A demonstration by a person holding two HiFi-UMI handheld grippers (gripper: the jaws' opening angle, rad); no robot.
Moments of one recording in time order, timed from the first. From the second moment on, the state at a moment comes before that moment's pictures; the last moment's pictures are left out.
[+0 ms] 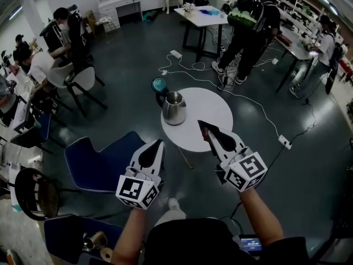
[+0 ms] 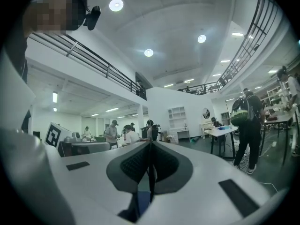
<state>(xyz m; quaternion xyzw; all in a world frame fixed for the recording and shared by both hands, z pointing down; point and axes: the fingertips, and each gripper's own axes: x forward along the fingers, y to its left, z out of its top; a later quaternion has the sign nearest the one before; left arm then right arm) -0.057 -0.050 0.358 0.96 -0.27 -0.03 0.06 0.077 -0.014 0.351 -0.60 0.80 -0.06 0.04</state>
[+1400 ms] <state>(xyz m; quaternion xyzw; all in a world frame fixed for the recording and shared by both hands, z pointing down) -0.101 -0.180 0.408 0.95 -0.29 -0.02 0.11 0.058 -0.175 0.380 -0.59 0.80 -0.07 -0.01</state>
